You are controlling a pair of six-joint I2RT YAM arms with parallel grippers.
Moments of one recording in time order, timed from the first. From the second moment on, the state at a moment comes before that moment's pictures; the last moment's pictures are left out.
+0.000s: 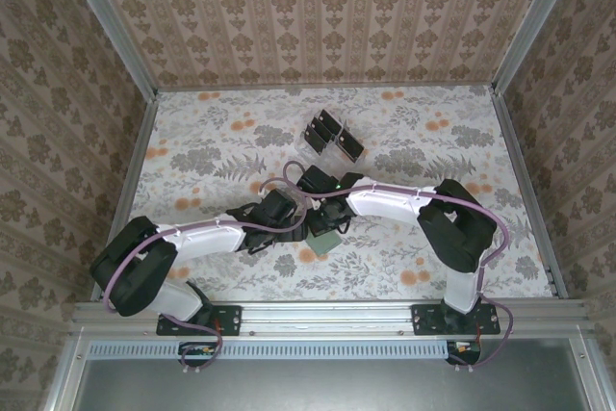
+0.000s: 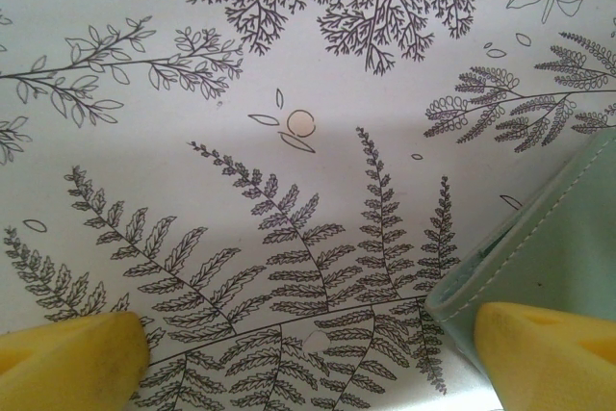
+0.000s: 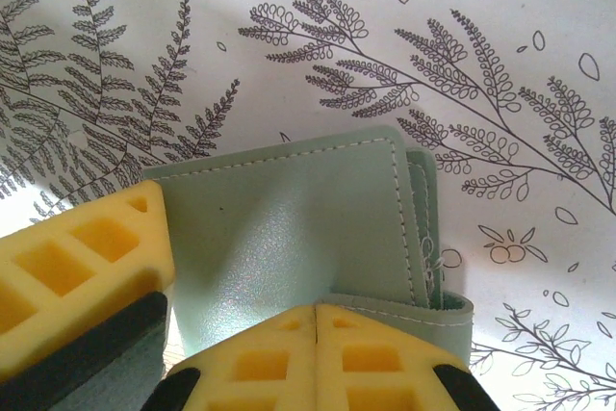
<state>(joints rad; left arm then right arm) -0.84 1.45 0.61 -0.23 -0.14 -0.71 0.85 1.85 1.22 -0.63 -0.06 0.43</state>
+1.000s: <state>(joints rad) -0.84 1.43 0.60 -0.23 -0.14 -0.71 0.83 1.81 1.05 -0.40 -0.12 0.58</state>
